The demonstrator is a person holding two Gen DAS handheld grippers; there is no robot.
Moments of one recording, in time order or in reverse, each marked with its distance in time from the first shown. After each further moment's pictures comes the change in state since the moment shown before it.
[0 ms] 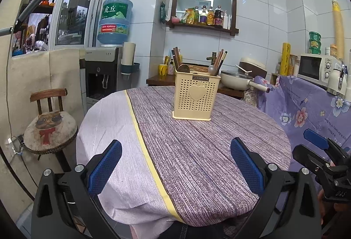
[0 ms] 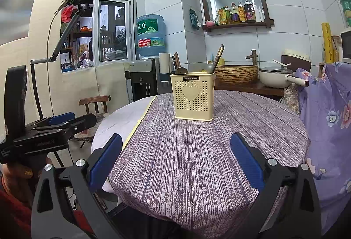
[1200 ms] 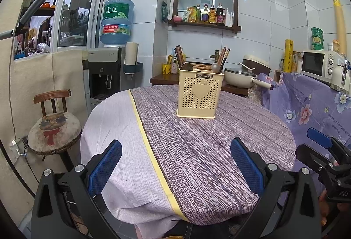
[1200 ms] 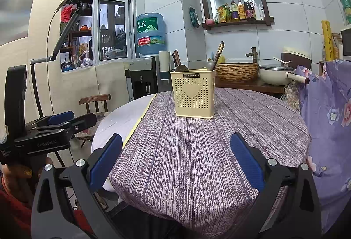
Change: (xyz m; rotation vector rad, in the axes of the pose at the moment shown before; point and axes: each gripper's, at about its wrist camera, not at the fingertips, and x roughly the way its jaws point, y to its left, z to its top) left arm 0.000 -0.002 -0.002 0.024 0.004 0.028; right arm 0.001 -0.002 -0.003 0.004 0.012 0.004
